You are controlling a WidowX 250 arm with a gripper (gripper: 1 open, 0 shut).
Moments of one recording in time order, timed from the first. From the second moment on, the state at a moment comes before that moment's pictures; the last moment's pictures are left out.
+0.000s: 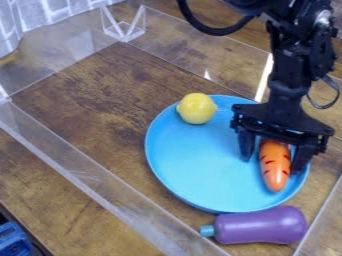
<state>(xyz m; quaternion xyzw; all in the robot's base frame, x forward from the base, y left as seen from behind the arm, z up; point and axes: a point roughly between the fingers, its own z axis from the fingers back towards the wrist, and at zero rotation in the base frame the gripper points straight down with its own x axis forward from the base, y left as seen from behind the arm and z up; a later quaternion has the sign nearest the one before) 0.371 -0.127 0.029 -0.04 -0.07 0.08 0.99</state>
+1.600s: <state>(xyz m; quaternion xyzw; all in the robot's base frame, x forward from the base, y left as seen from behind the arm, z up) 0.406 -0.160 0.022 -0.05 -0.09 -0.01 0.99</state>
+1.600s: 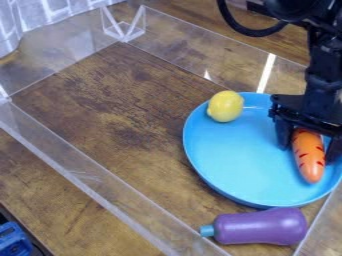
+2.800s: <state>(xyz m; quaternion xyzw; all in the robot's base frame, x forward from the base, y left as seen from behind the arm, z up) 0.398 -0.173 0.023 -0.03 -0.05 0.03 1.00</state>
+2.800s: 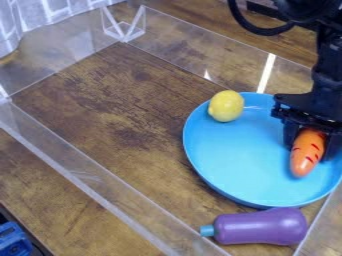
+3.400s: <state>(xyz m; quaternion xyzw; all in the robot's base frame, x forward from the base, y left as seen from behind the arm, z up) 0.389 -0.173 0.028 -0.04 0.00 -0.08 1.00</state>
